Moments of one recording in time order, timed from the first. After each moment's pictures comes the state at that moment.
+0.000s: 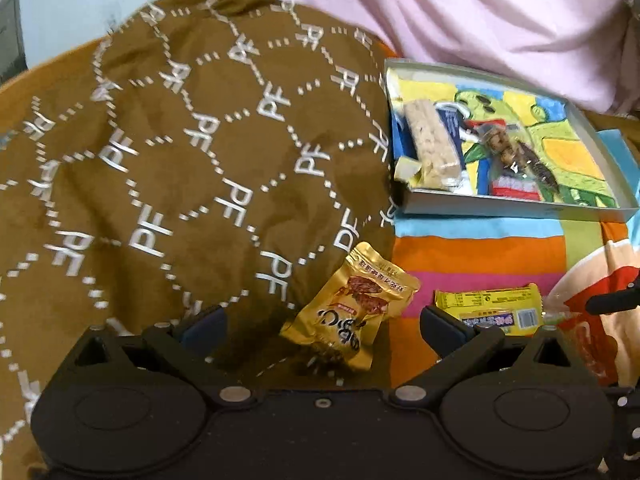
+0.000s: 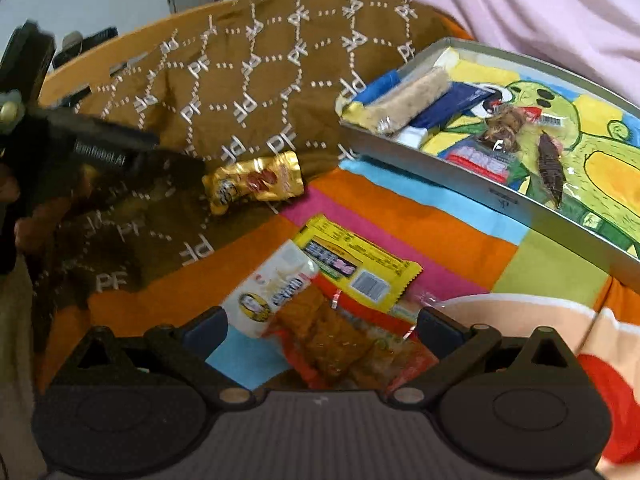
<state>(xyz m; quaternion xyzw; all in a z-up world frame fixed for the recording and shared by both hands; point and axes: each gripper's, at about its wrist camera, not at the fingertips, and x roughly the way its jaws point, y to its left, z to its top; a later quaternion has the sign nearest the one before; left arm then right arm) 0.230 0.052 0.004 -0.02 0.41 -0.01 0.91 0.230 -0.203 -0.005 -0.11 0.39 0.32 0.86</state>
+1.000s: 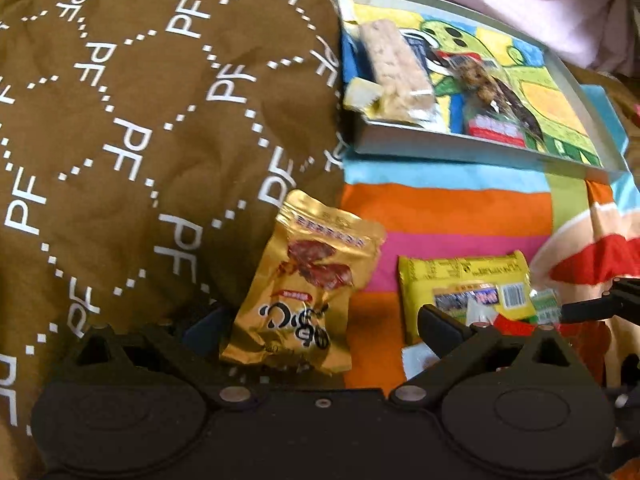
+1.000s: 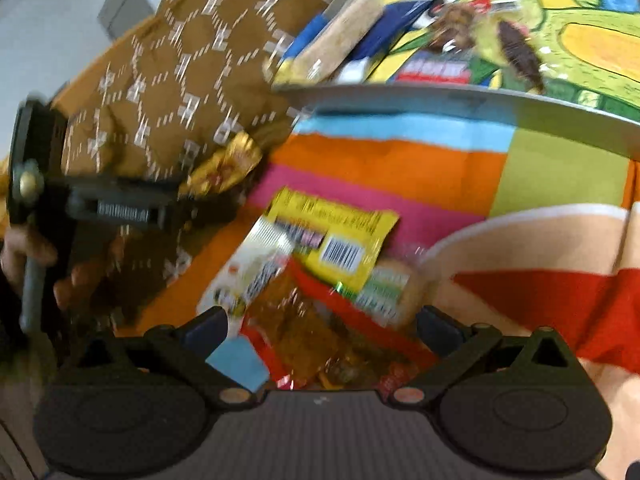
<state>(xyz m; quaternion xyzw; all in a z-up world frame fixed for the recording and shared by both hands) 0.269 0.033 -0.043 -0.03 0.48 -0.09 0.87 0.256 -0.220 -0.029 0.01 0.49 0.31 0.82</state>
